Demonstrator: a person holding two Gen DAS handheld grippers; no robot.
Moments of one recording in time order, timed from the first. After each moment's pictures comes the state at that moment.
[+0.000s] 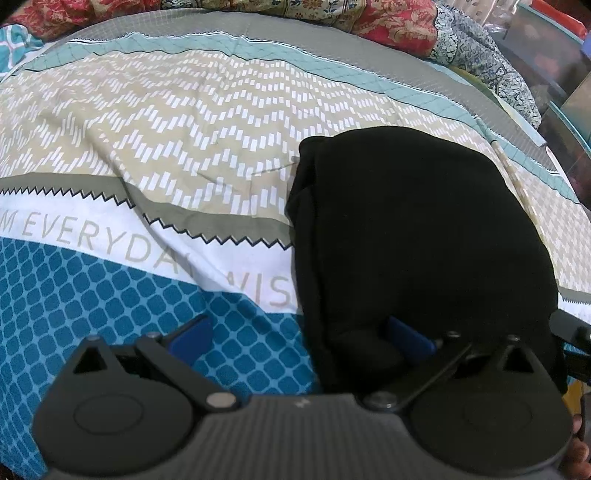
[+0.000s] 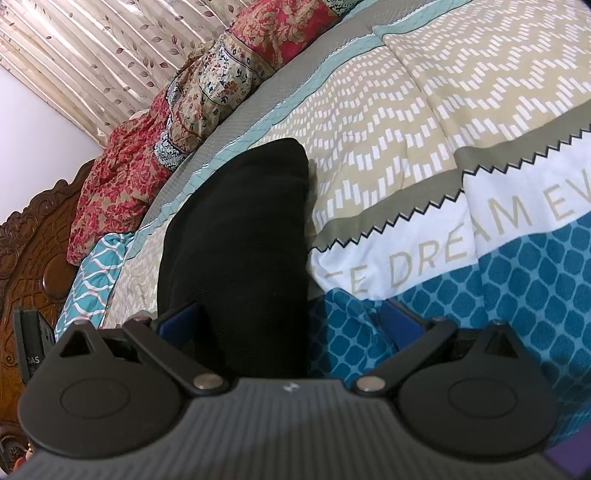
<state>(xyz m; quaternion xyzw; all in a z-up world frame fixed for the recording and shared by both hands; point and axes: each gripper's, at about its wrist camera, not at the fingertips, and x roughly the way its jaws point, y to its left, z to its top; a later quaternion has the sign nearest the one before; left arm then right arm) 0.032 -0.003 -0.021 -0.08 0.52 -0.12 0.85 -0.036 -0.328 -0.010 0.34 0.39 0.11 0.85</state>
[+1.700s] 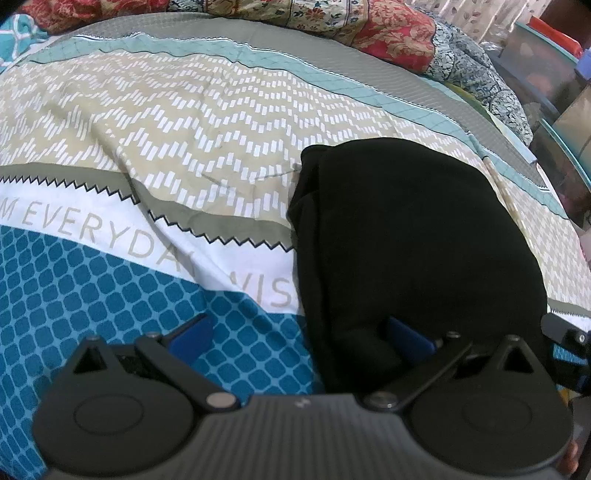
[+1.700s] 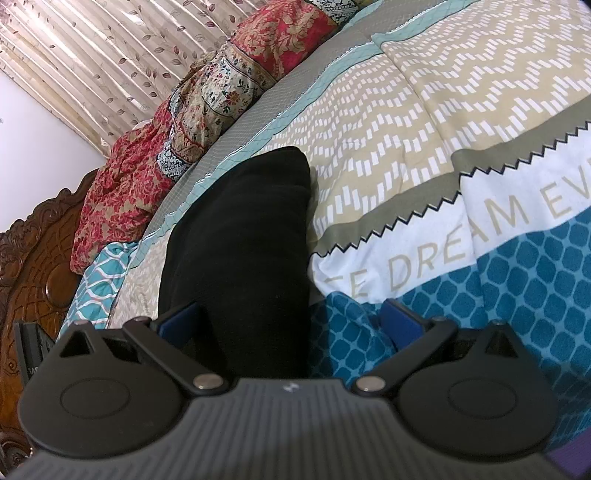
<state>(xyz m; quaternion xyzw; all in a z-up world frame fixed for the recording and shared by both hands) 0.027 0.007 -0.020 -0.11 0.50 -0.12 0.85 -0.047 -0.314 -0.008 0.34 0.36 0.10 0.86</state>
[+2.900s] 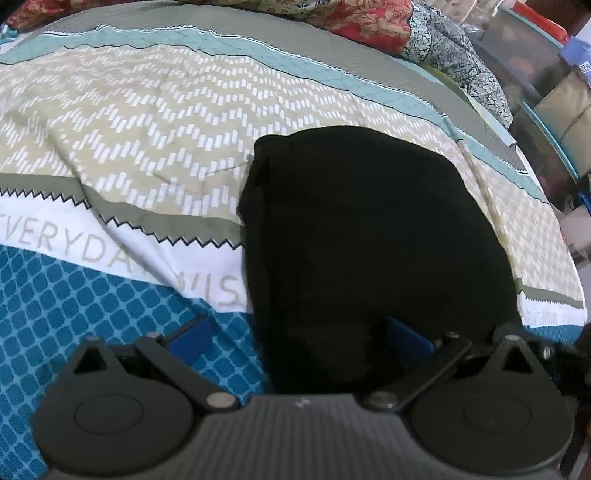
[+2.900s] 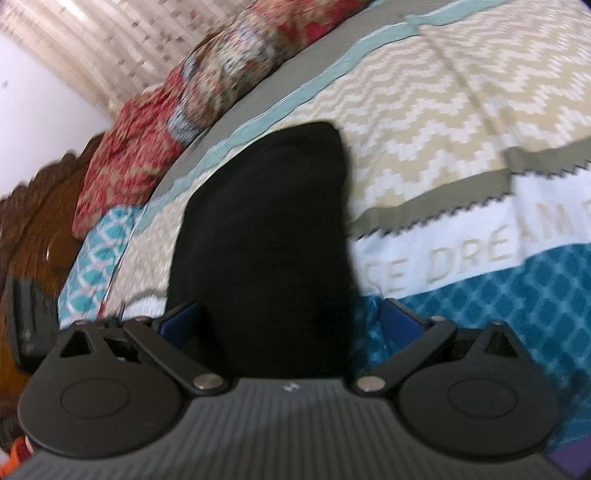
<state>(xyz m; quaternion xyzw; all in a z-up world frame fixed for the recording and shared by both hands) 0.036 -0.015 -0.015 -0.11 0.52 -0.16 0.83 -0.027 -0.290 0.004 0.30 0.41 0.15 0.85</state>
